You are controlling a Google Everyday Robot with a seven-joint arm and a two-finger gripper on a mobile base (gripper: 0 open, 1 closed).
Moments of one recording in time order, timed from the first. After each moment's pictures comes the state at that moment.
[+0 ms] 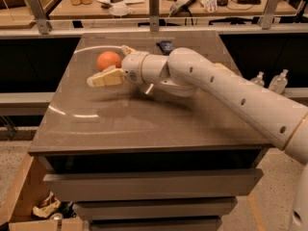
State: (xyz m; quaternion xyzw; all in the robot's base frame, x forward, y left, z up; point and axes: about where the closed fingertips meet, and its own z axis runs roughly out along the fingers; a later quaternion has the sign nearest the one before) arm 0.690 0.143 0.879 -0.41 0.63 0.34 0.56
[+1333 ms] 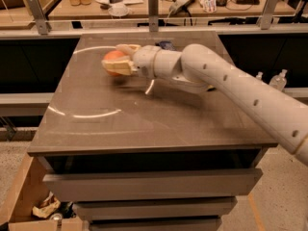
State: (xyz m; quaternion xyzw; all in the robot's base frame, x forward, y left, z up) arm 0.701 0.110 0.898 -0.42 0.60 0.33 0.59
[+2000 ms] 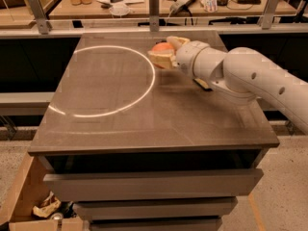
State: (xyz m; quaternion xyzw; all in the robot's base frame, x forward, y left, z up) arm 0.703 -0.032 0.924 -0.33 0.67 0.16 0.65
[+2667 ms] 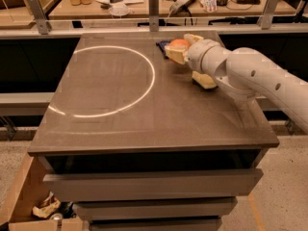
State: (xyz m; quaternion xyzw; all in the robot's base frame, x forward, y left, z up) arm 0.757 -0.094 0.910 -0.27 0.69 0.10 0.66
